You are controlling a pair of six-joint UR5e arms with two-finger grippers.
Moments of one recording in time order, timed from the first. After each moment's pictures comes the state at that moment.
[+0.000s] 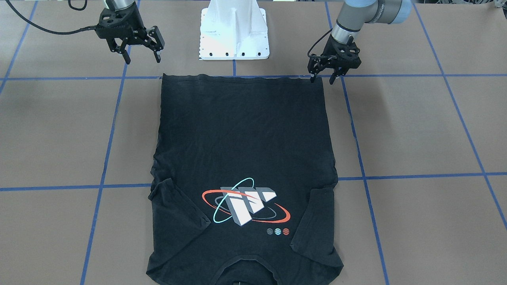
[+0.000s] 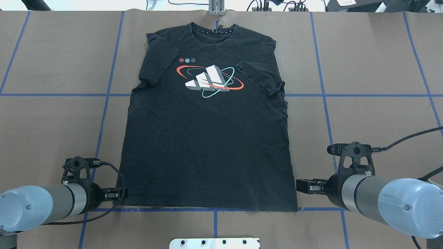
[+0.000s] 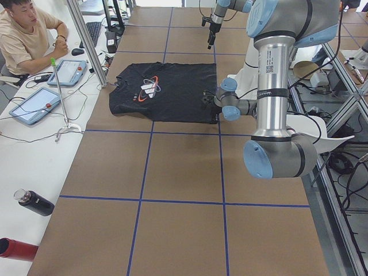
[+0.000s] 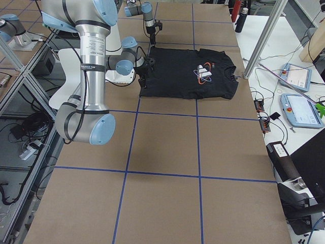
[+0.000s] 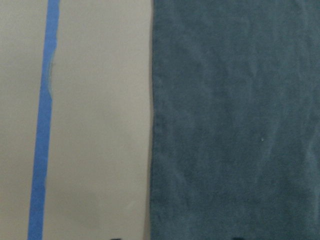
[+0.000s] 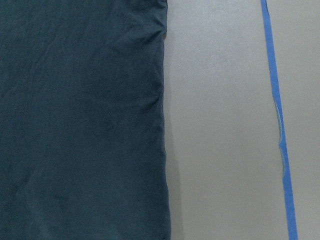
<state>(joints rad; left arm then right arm) -0.22 -1.49 -2.05 -2.12 -1.55 -1.44 0.23 -1.62 2.37 -1.45 1.50 1.45</state>
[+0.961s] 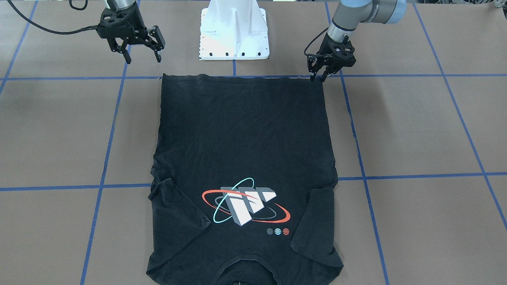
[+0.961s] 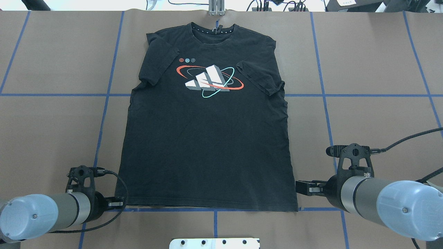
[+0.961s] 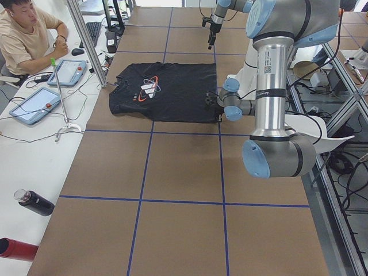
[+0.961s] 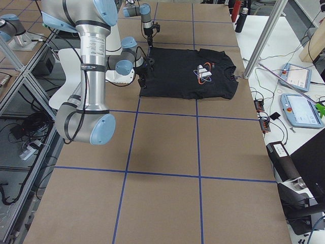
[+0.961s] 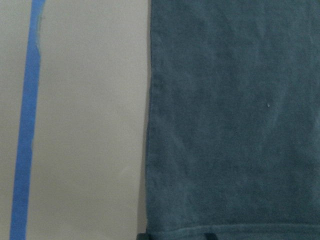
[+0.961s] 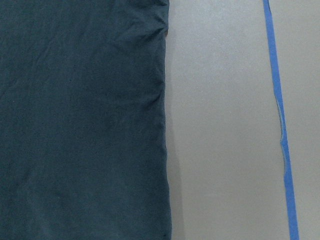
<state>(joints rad) -0.18 -1.50 -2.05 -2.12 -1.55 -1.47 0.22 -1.62 2.37 -1.45 1.50 1.45</state>
